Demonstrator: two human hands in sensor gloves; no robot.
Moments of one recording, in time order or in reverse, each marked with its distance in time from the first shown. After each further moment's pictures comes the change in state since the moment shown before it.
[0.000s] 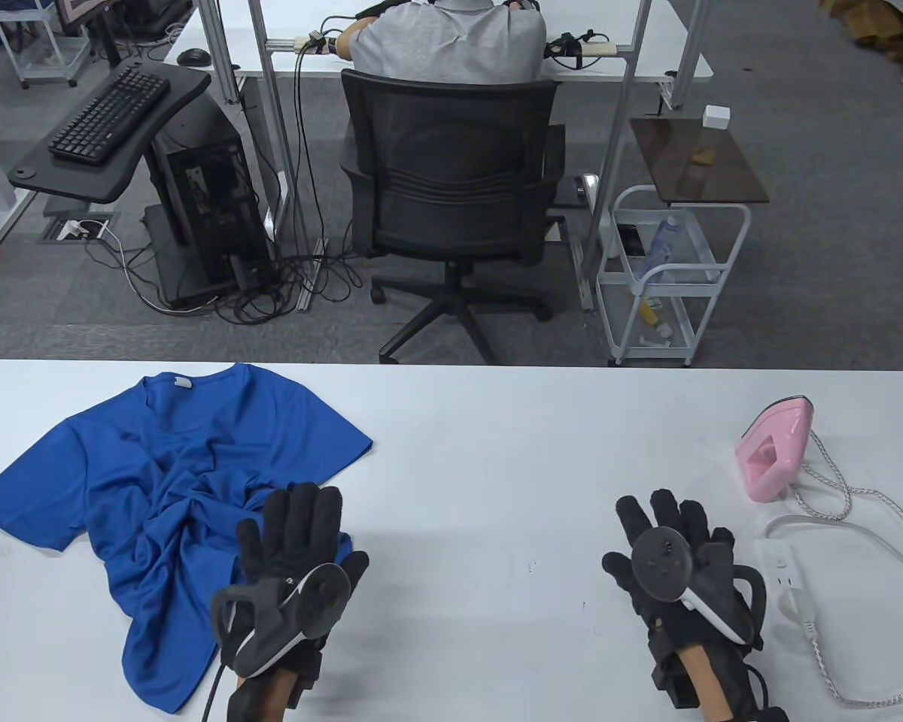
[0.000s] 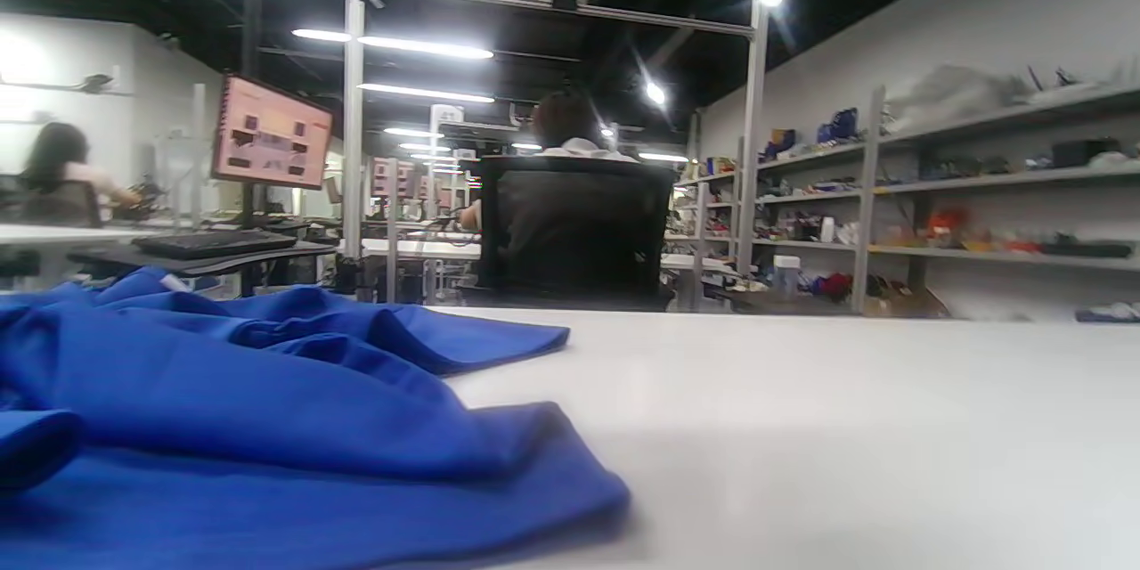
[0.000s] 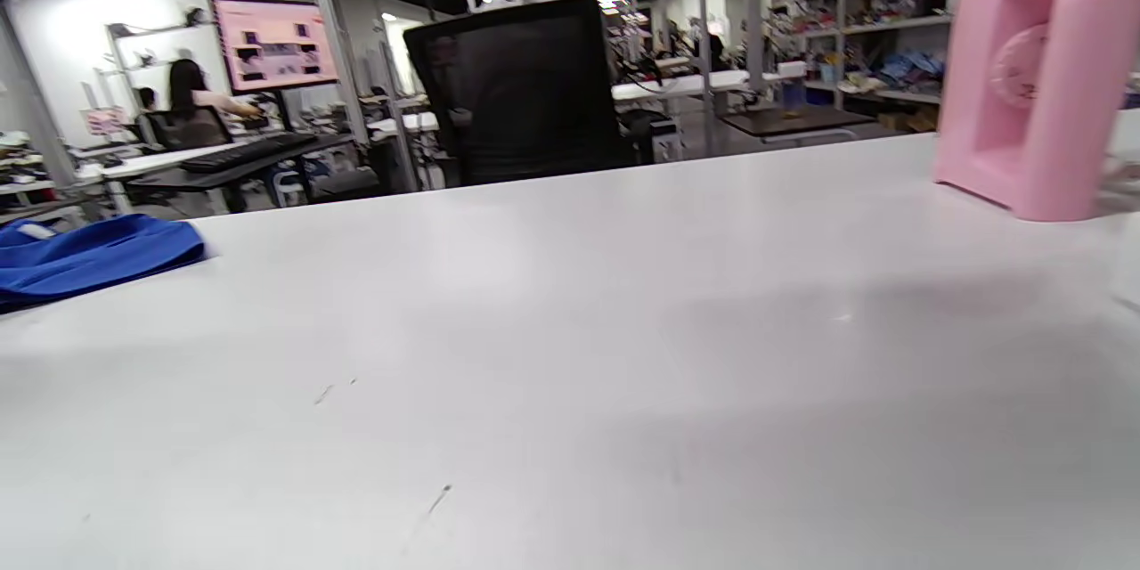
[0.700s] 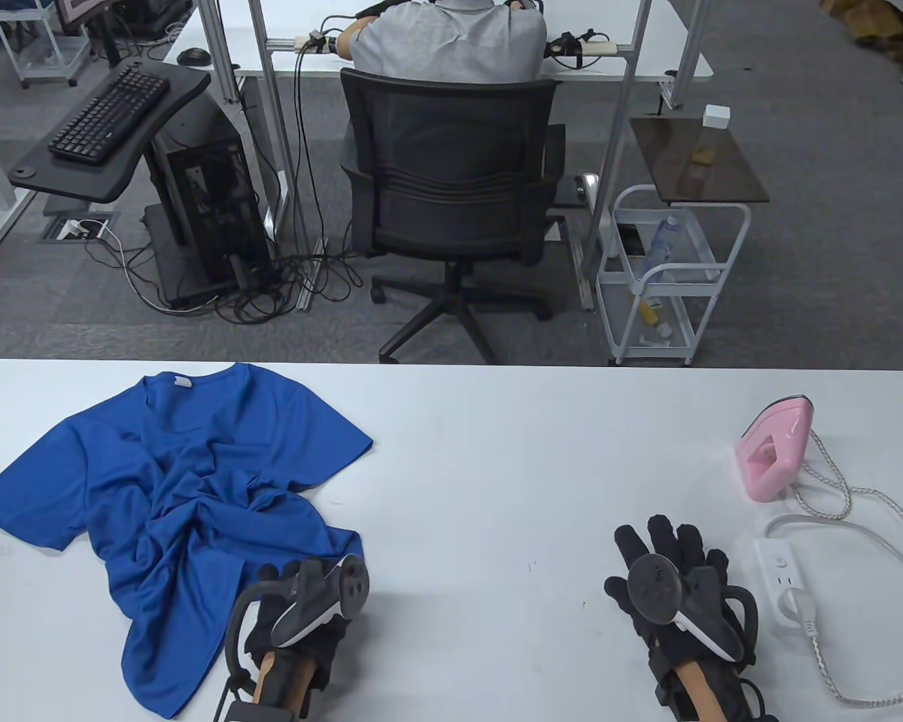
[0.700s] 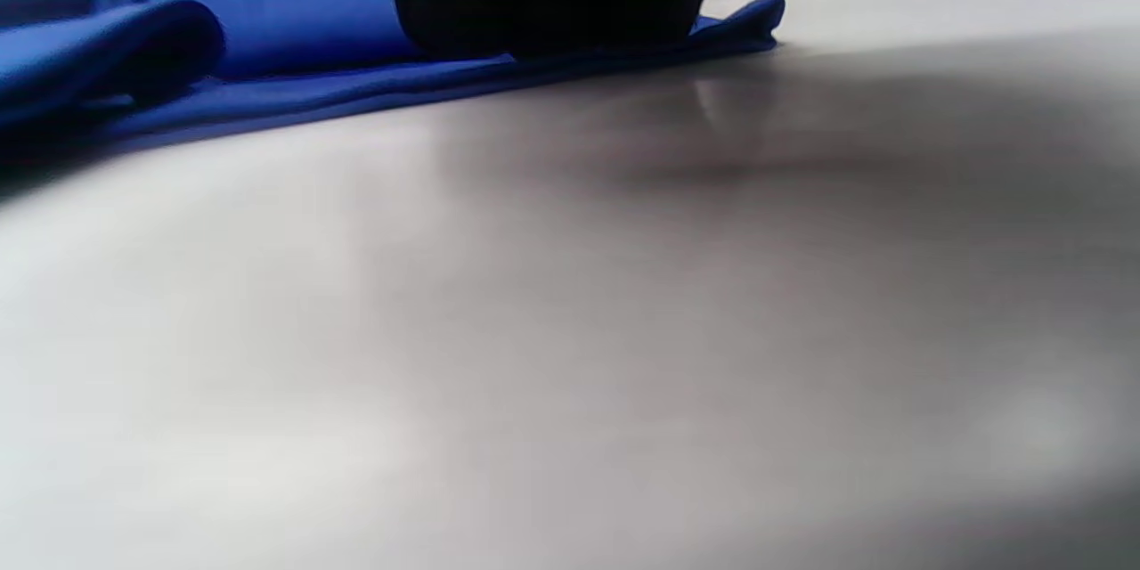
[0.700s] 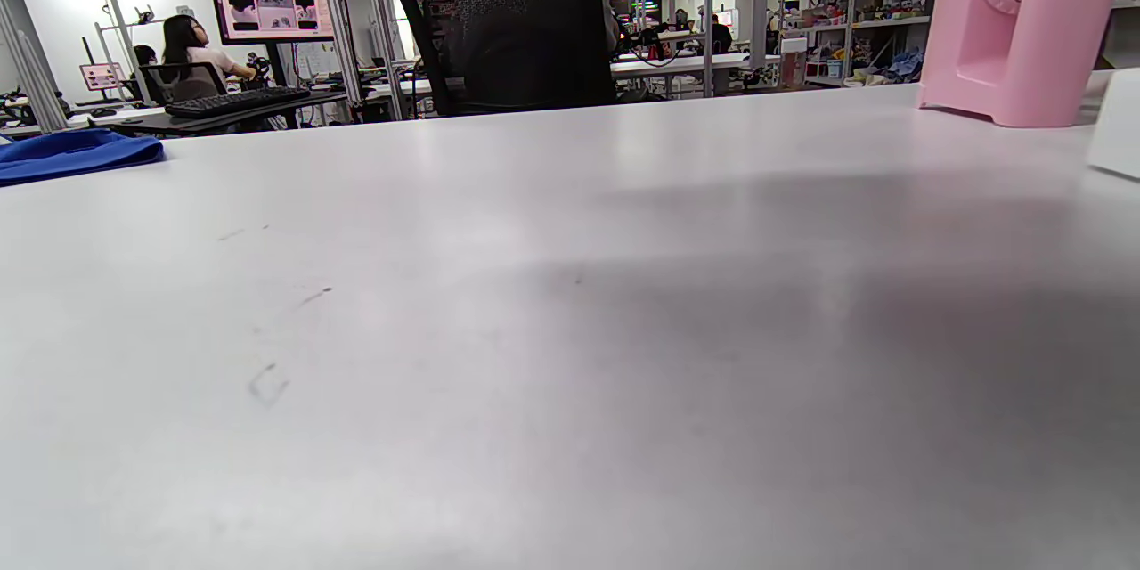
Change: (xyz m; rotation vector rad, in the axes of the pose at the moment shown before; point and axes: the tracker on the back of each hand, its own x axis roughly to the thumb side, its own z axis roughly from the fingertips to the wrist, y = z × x) left_hand 0.016 -0.083 -0.015 -0.474 0.037 -0.178; right_hand -0.022 0.041 -0.002 0.051 0.027 0.051
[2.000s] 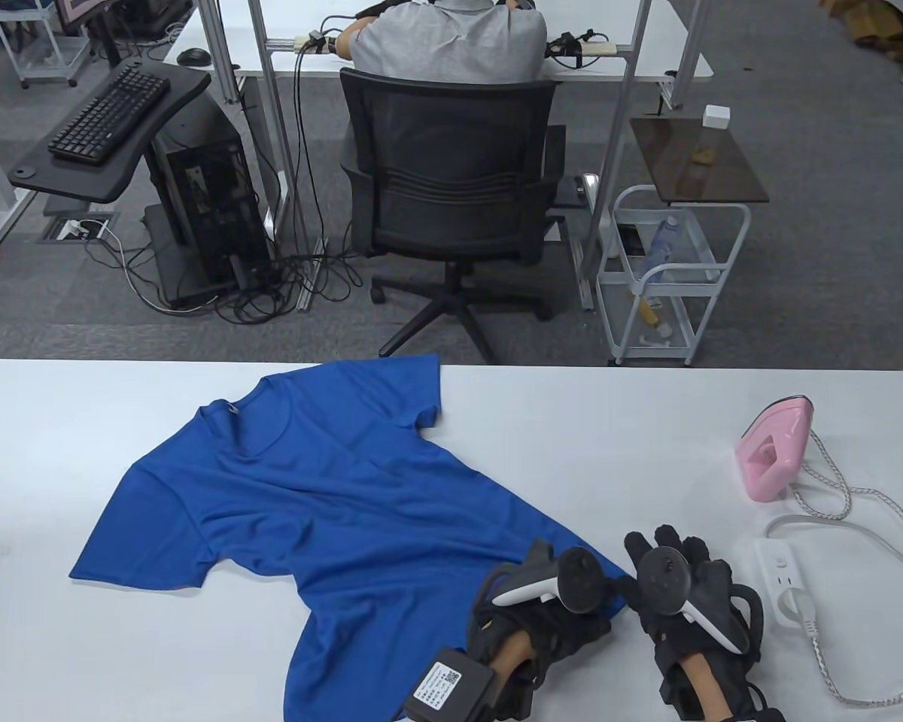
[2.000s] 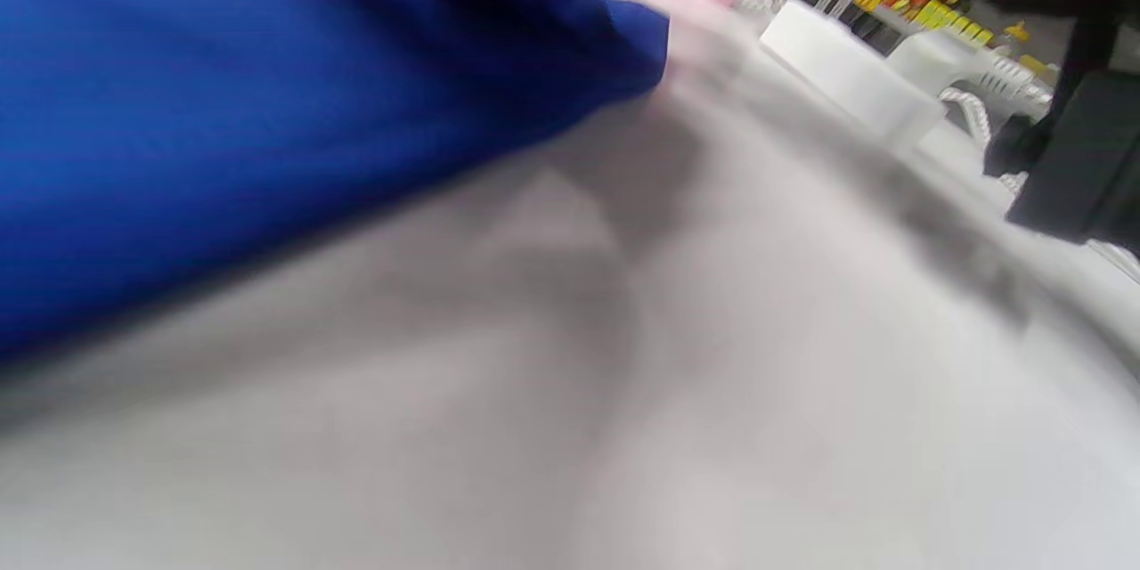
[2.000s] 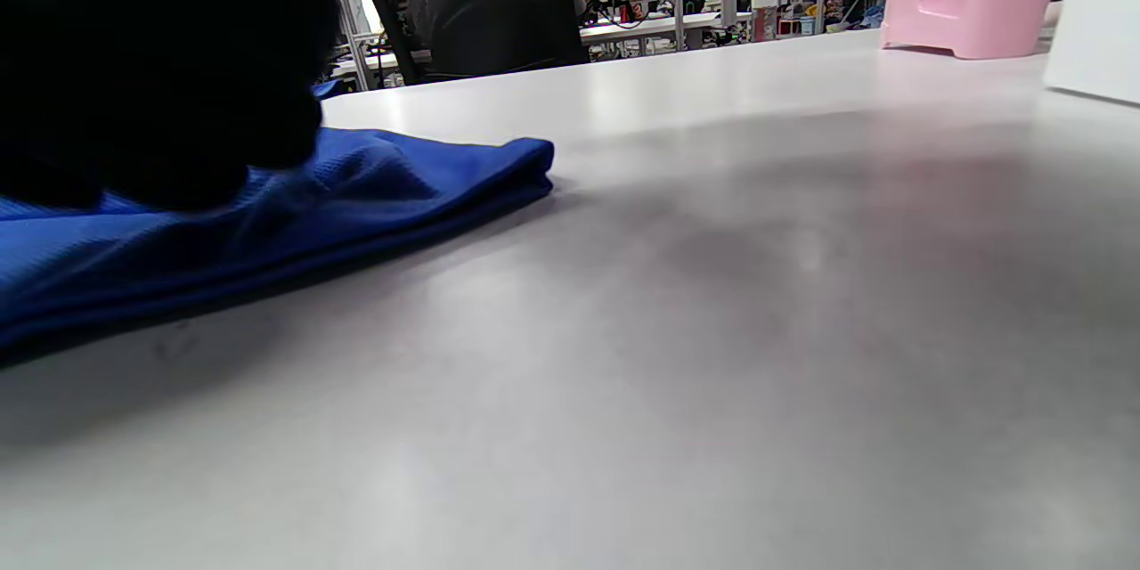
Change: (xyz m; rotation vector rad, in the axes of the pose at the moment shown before) left_hand 0.249 0.041 -0.004 -0.228 -0.683 0.253; right_hand -0.013 0.011 -0.009 0.061 0.045 -0.038
